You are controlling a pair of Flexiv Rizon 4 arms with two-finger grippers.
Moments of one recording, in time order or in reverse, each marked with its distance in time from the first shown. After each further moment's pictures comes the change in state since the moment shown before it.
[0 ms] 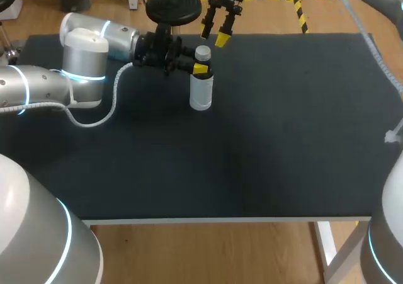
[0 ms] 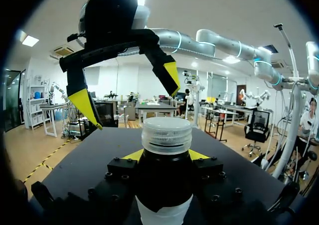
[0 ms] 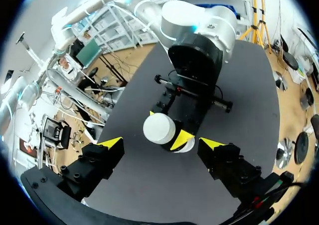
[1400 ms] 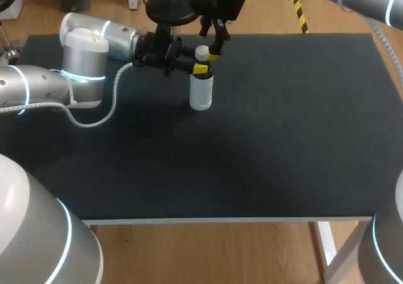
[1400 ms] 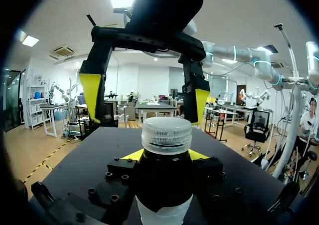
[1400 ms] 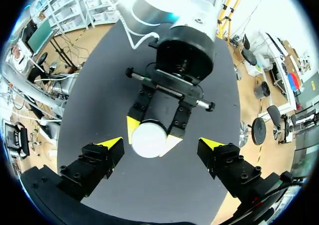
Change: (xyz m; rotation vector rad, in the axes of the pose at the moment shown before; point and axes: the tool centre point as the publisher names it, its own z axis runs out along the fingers) left arm 0.000 0.000 0.000 0.000 0.000 0.000; right arm -0.004 0.009 0.019 0.139 -0.484 0.016
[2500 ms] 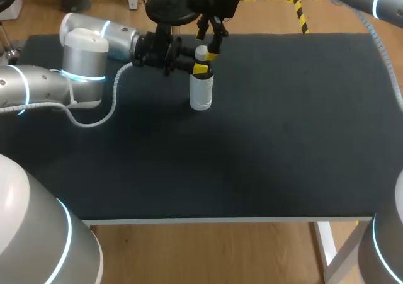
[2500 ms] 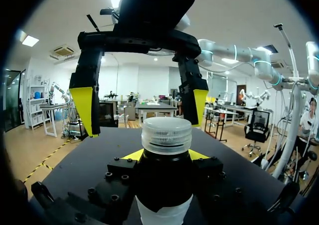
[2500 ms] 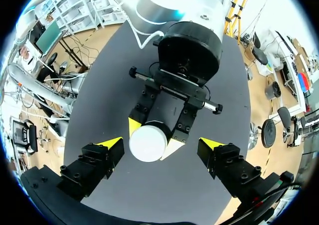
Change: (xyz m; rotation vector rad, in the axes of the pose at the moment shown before) left arm 0.000 0.000 0.000 0.000 0.000 0.000; right arm -0.003 0.002 0.006 0.013 0.100 -0.005
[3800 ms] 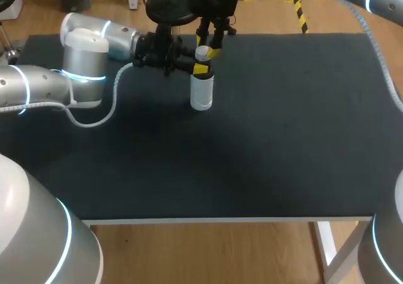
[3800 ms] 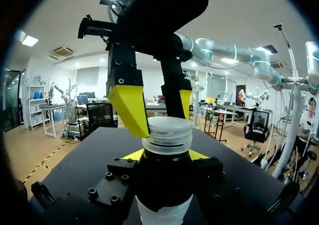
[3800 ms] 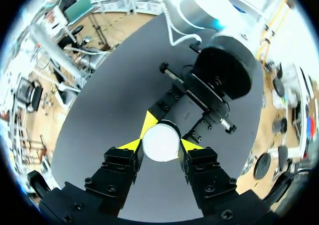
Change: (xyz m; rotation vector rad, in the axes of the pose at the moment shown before) left arm 0.000 0.000 0.000 0.003 0.004 0.000; right arm 0.010 0.003 0.000 0.012 0.104 -0.347
